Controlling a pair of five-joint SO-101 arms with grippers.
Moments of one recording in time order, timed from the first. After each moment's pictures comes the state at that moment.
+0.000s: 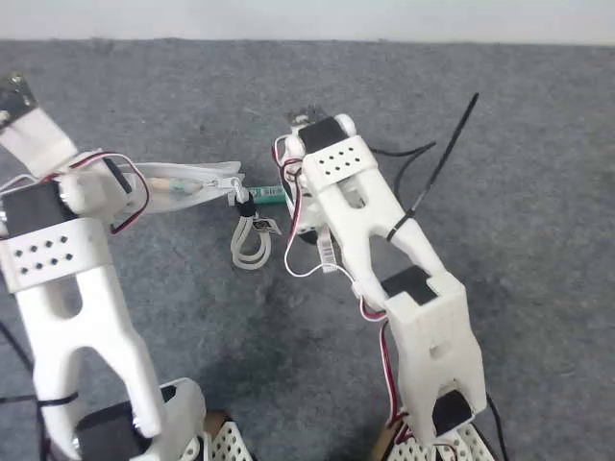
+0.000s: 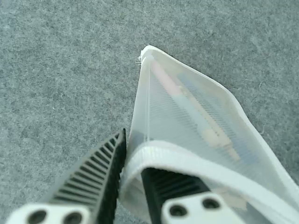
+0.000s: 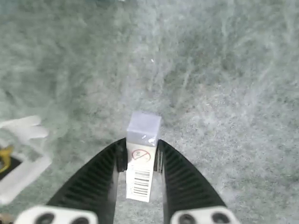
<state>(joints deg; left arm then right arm) -25.4 -22.9 11.8 84.3 21.8 -31.9 34.2 -33.7 100.4 -12.3</state>
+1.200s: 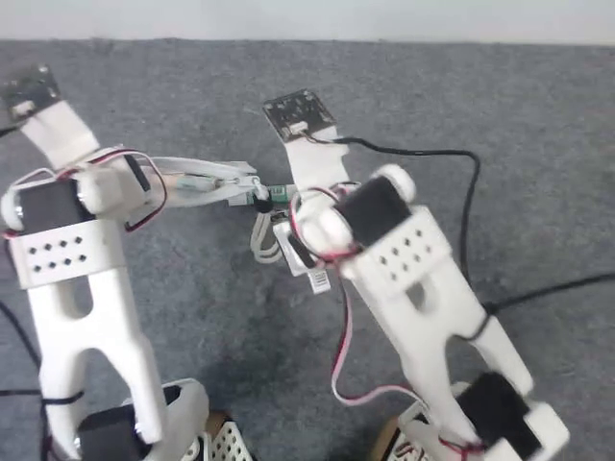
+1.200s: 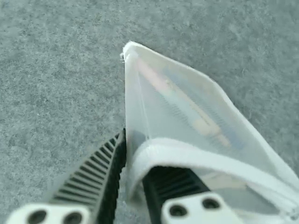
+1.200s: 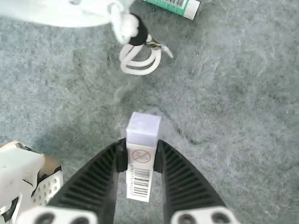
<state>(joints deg) -20.2 -23.6 11.0 85.0 20.9 -41.7 -14.0 -9.3 100.4 -12.3</state>
